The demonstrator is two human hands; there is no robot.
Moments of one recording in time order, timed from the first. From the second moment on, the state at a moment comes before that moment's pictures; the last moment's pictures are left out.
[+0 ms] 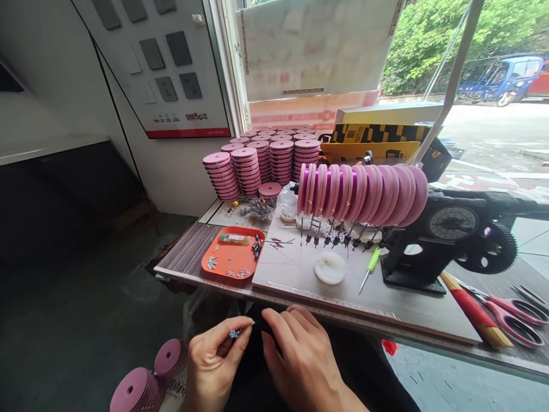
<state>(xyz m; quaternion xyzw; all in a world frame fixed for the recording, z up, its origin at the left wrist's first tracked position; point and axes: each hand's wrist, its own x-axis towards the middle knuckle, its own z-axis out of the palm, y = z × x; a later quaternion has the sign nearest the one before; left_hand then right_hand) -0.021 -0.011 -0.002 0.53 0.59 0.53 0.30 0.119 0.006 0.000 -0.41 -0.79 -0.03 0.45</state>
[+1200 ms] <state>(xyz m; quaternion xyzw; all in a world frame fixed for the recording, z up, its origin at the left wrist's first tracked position) -0.069 0.008 0.028 0.33 0.50 0.57 0.56 0.118 0.003 0.003 -0.36 -0.82 -0.04 0.44</state>
